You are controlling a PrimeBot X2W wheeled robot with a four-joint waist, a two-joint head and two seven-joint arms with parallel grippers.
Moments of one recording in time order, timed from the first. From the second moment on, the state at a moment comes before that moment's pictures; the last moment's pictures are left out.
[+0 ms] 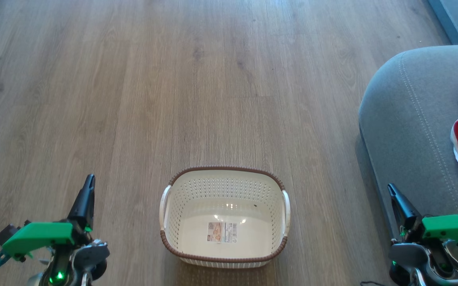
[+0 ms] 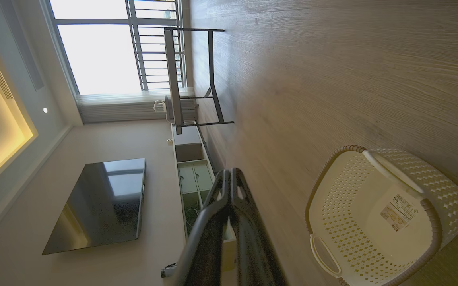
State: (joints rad) left arm -0.06 0.05 0.08 0.28 -1.60 -0.12 0.11; right arm -0.06 -0.04 -0.13 0.28 1.60 0.12 0.11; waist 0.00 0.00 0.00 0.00
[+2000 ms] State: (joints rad) left arm -0.06 0.05 0.08 0.28 -1.60 -0.12 0.11; right arm -0.06 -0.04 -0.13 0.28 1.60 0.12 0.11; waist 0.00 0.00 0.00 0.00
